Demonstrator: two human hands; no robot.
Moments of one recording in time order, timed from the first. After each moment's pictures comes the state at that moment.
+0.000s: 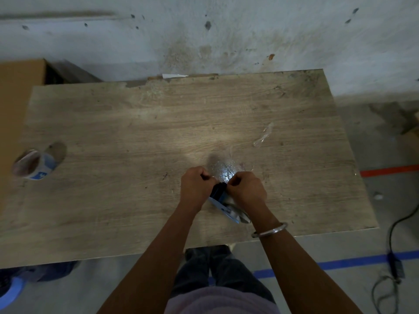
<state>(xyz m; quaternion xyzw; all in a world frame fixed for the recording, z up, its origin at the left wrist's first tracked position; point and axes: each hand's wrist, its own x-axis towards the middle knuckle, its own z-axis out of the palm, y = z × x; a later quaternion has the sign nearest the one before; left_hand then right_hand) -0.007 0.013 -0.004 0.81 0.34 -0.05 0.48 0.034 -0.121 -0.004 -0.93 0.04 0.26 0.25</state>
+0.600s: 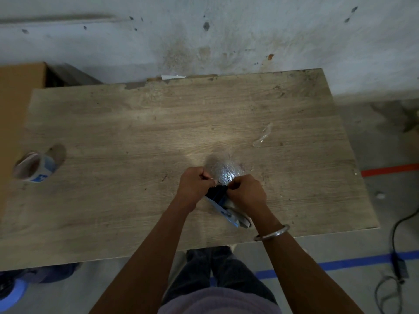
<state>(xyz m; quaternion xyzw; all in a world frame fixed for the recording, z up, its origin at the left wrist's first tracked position) -0.003 0.024 0.004 0.76 0.32 -0.11 0.55 0.034 -0.126 -0.001 -0.92 0.00 0.29 0.26</state>
